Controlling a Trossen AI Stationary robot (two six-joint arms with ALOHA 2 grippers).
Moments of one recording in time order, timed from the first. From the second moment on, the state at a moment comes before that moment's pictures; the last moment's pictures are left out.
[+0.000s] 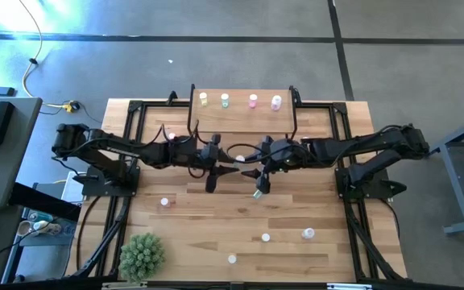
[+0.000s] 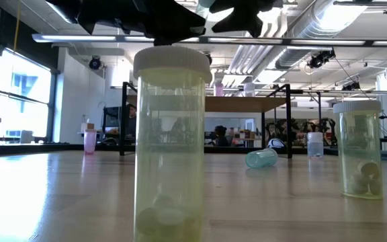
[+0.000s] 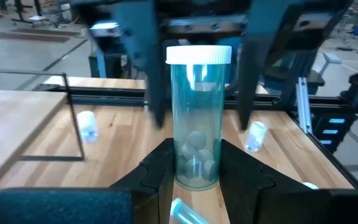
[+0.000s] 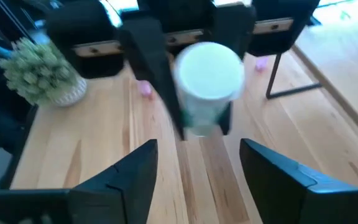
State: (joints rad) left arm 0.14 1.43 0.77 0.47 0.08 -0.04; right arm 0.10 1.39 1.13 -0.26 0.13 0.24
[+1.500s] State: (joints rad) left arm 0.42 1.17 0.33 0.83 0.02 -0.05; right arm -0.27 1.36 1.14 0.14 -0.06 -0.04
